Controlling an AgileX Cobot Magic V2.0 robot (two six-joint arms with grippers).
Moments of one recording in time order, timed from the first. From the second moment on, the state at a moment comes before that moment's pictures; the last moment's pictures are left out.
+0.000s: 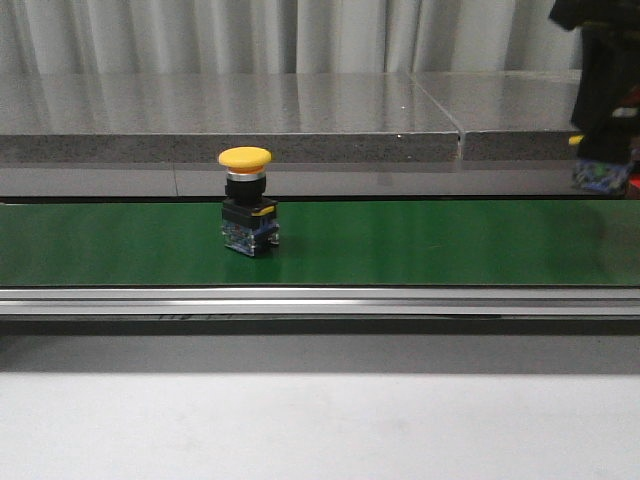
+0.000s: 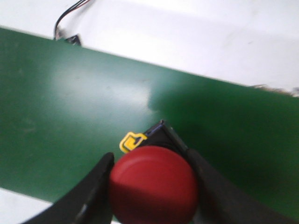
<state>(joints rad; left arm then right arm) -0.13 0.32 -0.49 0.03 0.53 -0.12 0.03 1.57 -1.33 0.17 0.95 -0.14</state>
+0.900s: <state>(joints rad) -0.13 0.32 -0.49 0.03 0.53 -0.12 -0.49 1.99 -1.60 0.17 0.83 -0.14</state>
